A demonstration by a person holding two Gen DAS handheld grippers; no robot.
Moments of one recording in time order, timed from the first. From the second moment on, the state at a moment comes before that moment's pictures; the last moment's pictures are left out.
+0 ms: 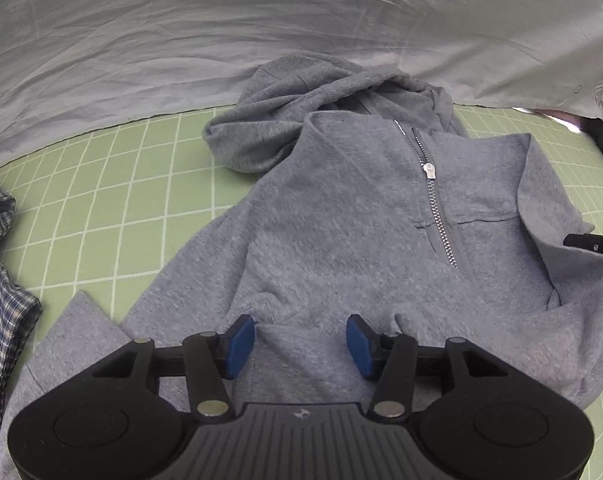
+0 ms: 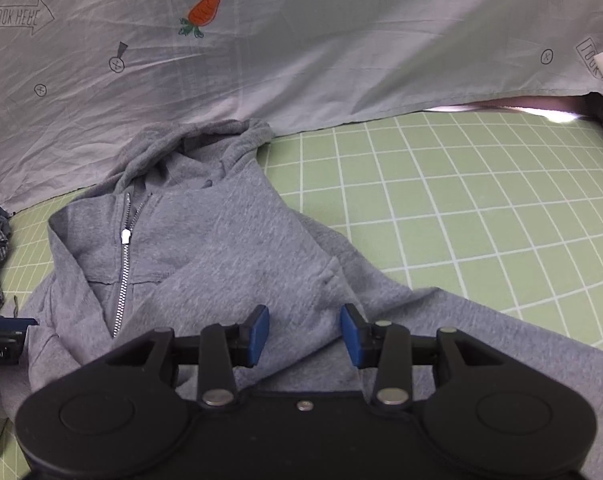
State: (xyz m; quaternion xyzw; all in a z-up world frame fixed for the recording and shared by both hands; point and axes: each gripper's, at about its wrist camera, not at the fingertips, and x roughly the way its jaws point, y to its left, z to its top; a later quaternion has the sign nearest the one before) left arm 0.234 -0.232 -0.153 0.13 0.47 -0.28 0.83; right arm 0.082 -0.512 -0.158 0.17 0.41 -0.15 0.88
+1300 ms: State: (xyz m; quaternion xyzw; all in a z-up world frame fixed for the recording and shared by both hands) left arm 0.268 -0.252 -0.149 0.12 0.44 -0.27 0.85; right arm 0.127 -0.498 -0.162 0.05 0.40 -0.09 0.91
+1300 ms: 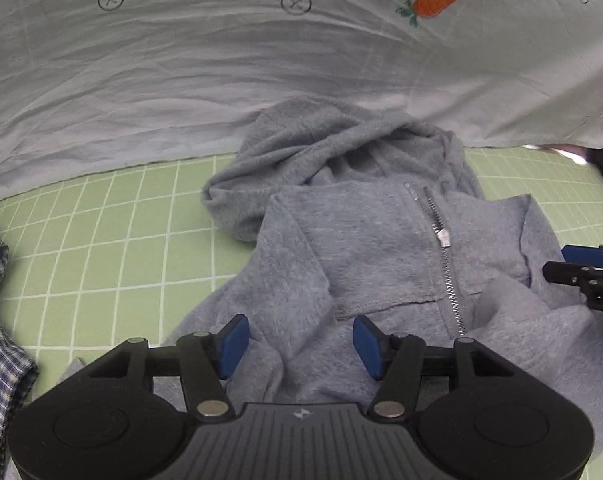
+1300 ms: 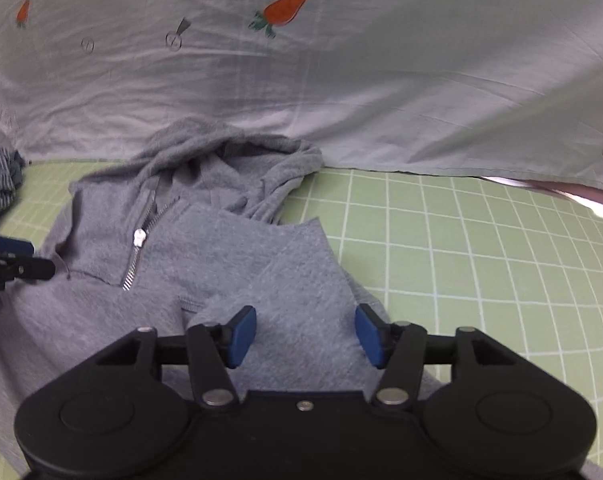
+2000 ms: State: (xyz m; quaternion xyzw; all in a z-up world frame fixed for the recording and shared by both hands) left arm 0.338 -0.142 -0.123 -0.26 0.46 -0.17 0.83; right arm 0.089 -0.642 -0.127 0.37 0.24 -0.19 0.88
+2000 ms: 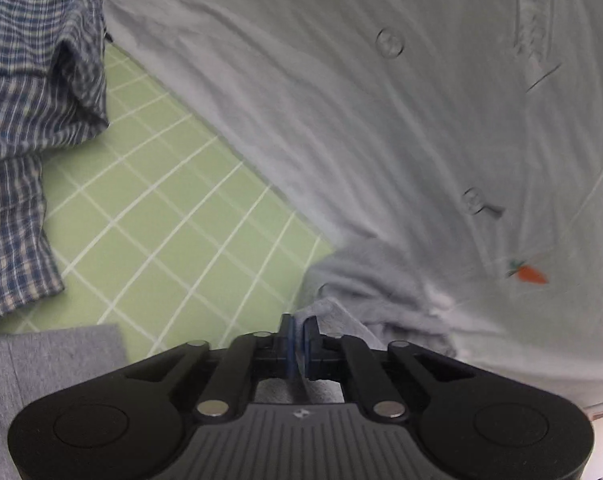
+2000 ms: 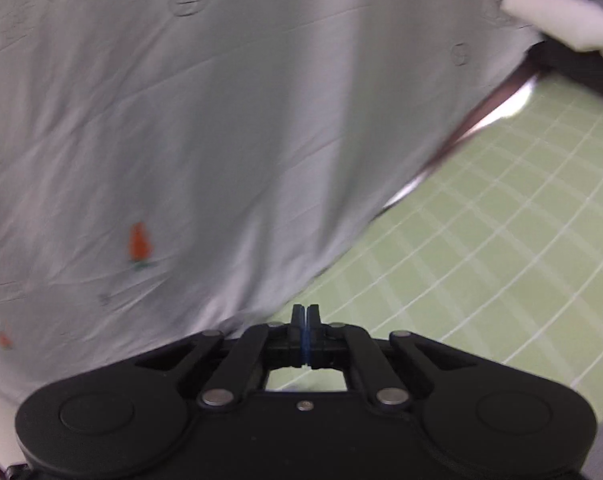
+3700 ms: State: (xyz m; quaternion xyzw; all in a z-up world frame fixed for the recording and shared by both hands) left arm 0.274 -0.179 -0.096 -0.17 0.43 -0.18 0.87; right arm 0.114 -0.580 -0.135 0.30 0.31 -0.09 0.90
